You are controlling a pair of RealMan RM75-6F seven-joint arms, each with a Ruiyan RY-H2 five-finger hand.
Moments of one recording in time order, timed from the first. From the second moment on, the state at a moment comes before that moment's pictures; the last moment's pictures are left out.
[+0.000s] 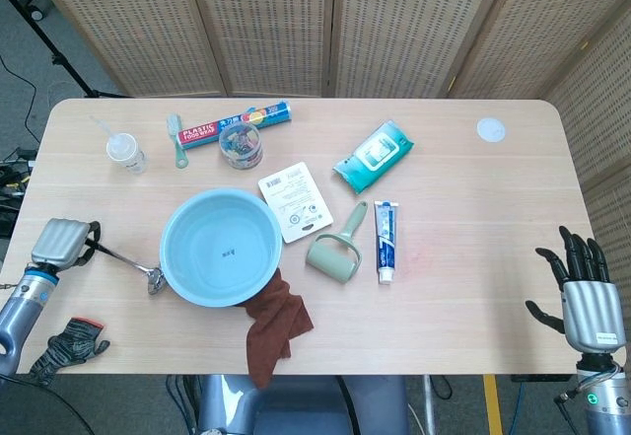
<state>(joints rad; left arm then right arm) -0.47 -1.73 0.09 -0.21 1.60 0.97 -0.56 0.08 -1.25 0.11 -1.47 -1.52 1.58 -0.05</state>
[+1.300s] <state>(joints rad) -0.37 -1.30 0.08 -0.79 1.69 1.58 -0.58 0.07 -1.23 0.11 -1.52 -1.53 1.58 -0.03</state>
